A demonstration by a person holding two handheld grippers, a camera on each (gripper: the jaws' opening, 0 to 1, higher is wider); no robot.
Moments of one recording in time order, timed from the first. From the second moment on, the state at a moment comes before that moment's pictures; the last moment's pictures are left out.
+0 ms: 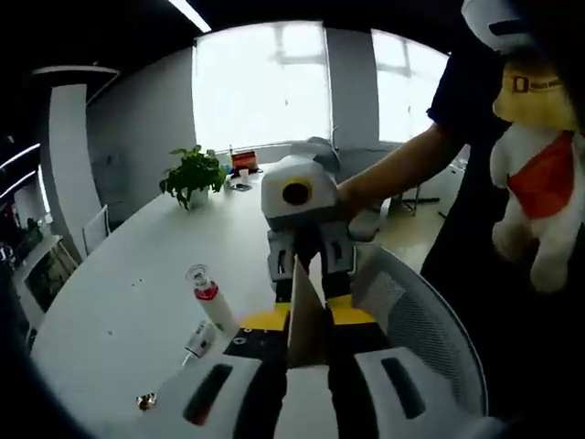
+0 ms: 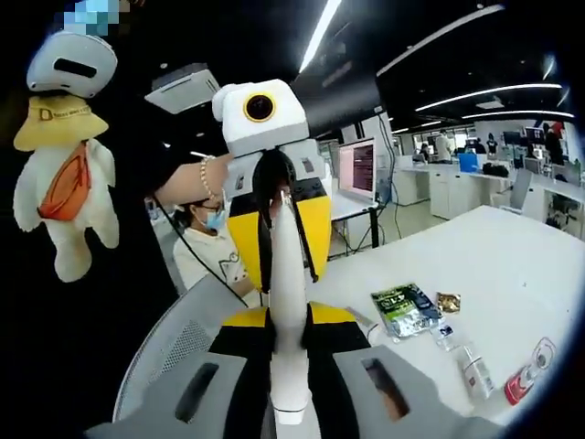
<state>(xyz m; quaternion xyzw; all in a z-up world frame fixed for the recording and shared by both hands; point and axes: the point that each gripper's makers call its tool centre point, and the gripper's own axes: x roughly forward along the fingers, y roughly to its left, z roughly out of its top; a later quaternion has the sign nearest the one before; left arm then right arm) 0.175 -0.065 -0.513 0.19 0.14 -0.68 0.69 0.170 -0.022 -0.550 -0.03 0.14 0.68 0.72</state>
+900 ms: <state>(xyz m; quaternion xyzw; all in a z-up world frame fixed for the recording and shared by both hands) 0.184 -0.087 -0.511 0.19 0.14 -0.69 0.69 0.176 -0.040 -0.601 -0.03 0.16 0.62 0.77</state>
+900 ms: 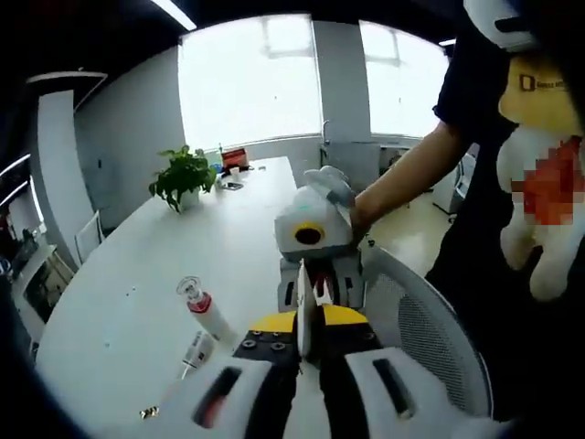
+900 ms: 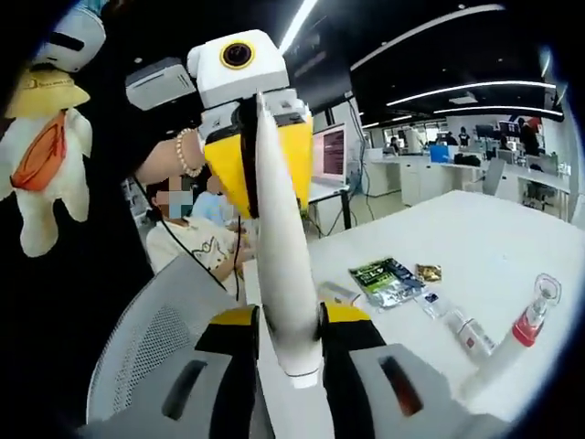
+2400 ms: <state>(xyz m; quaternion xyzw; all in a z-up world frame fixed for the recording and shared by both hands) 0.229 -0.102 -0.613 0.22 0.20 -0.66 0.69 0.222 -0.064 -0.704 -0.12 0.22 0.61 0.75</state>
